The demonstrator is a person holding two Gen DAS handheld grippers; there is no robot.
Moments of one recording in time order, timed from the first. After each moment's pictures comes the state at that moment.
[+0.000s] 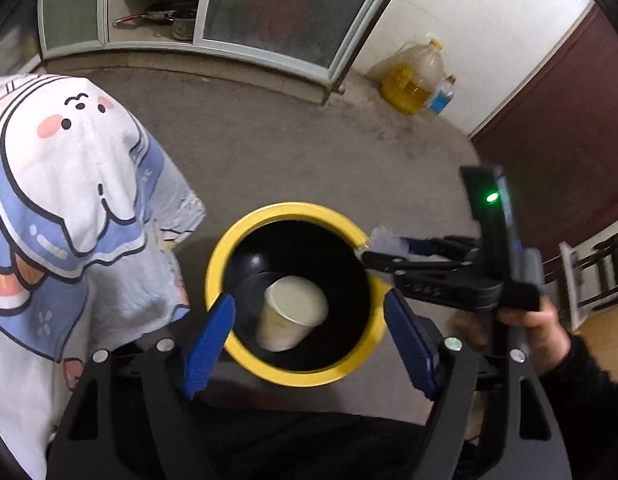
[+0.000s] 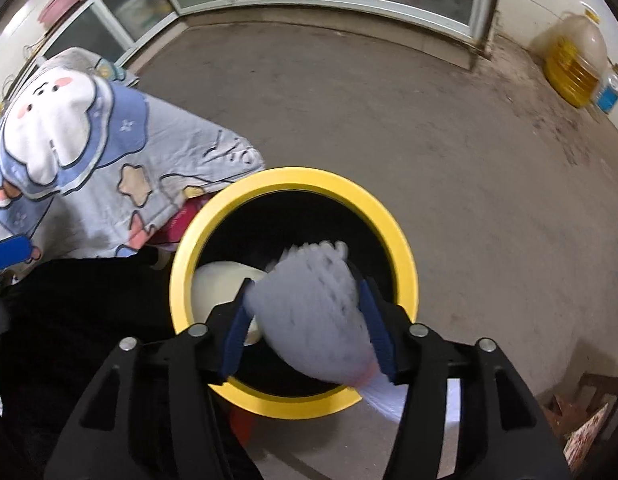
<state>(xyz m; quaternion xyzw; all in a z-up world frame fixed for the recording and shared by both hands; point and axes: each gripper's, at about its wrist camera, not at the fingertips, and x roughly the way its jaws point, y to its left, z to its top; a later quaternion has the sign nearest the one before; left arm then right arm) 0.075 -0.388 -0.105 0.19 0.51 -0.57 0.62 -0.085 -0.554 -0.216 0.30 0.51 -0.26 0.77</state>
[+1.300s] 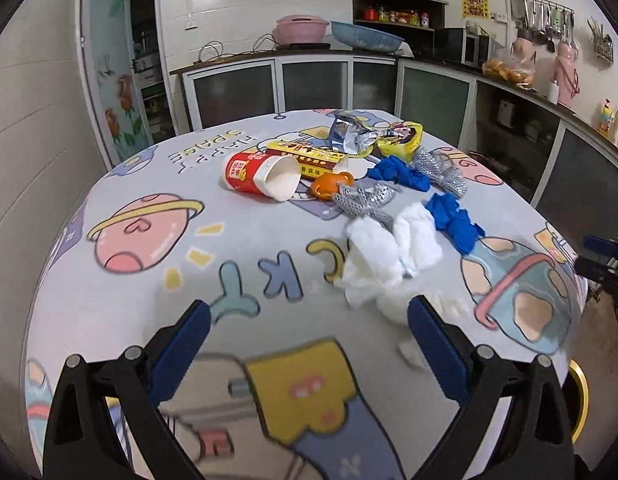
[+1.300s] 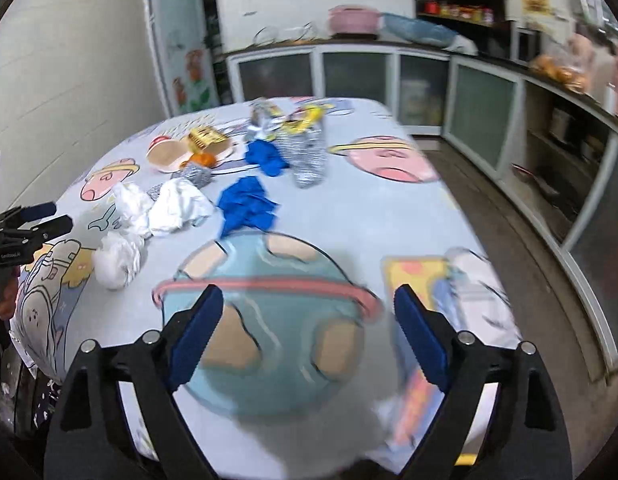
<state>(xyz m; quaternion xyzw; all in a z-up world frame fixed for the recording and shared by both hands) 0.249 0.030 0.031 0.06 0.35 -0.11 0.93 0.211 -0.299 -0.009 0.02 0.36 0.07 0.93</state>
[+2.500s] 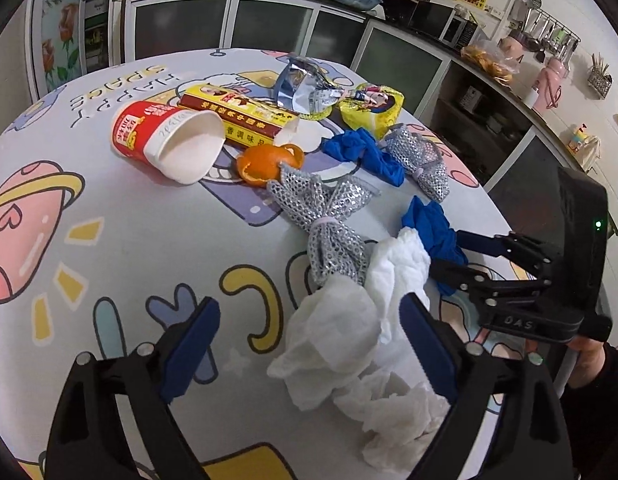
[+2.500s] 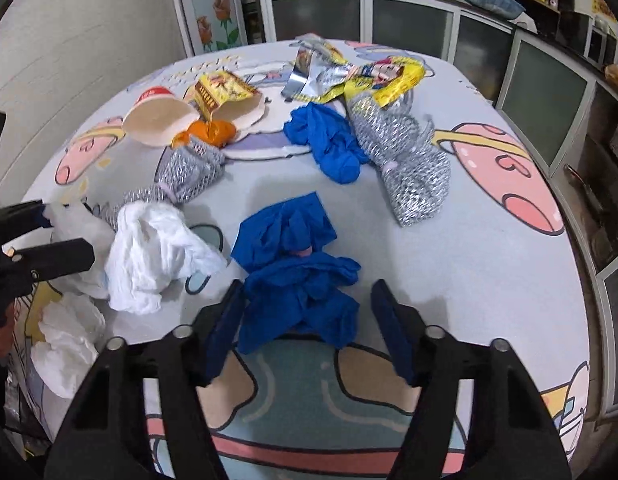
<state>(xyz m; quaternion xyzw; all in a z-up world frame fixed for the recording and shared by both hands) 0.353 -0.005 -0.020 -0.02 0.46 -0.22 0.86 0.353 -0.228 -0.052 -0.02 0.45 0.12 0.88</state>
